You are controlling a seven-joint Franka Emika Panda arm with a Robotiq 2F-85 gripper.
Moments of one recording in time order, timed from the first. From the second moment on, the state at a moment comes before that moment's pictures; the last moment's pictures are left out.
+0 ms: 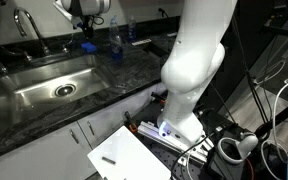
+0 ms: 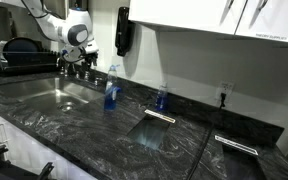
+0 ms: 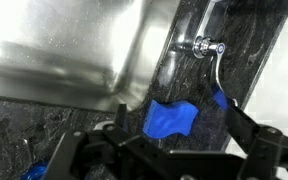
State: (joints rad) arm -0.02 0.15 0.09 -2.20 0.07 2.84 1.38
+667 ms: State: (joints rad) arm 0.01 0.29 0.03 -2.02 0.15 2.81 1.36
